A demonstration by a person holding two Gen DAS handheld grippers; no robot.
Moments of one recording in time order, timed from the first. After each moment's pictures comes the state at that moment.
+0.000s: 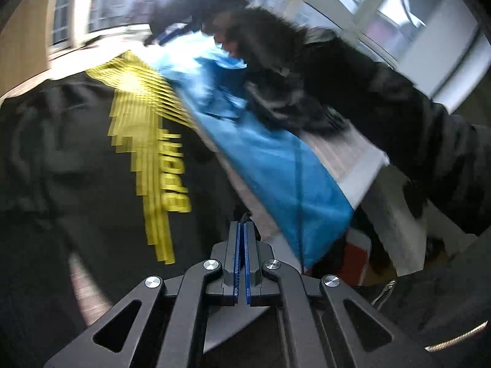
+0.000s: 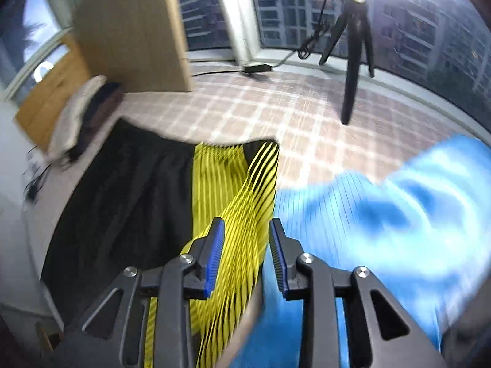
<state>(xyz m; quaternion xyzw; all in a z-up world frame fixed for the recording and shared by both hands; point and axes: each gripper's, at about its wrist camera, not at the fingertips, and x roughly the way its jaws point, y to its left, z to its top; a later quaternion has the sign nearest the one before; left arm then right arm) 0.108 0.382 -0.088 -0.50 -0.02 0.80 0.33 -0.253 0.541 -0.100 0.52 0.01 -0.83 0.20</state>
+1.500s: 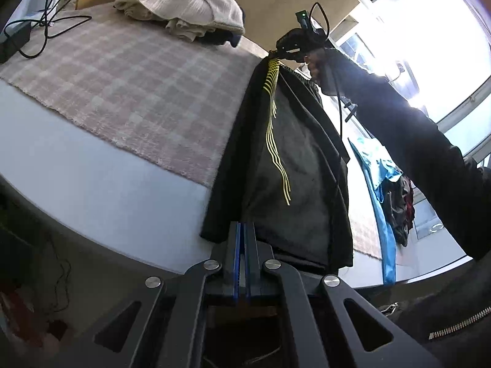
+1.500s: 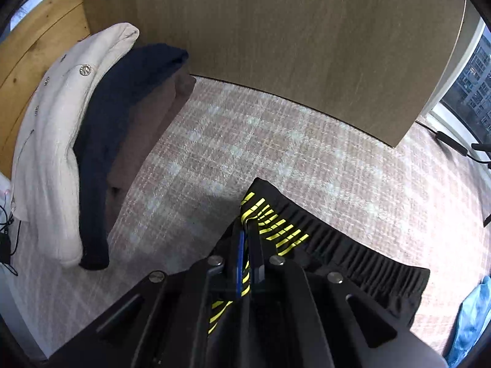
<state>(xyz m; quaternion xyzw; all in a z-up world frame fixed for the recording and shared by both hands) 0.197 0.019 -0.166 -0.45 -0.29 0.84 0.09 -0.291 0.154 -0.147 0.54 0.10 -0.82 0.17</state>
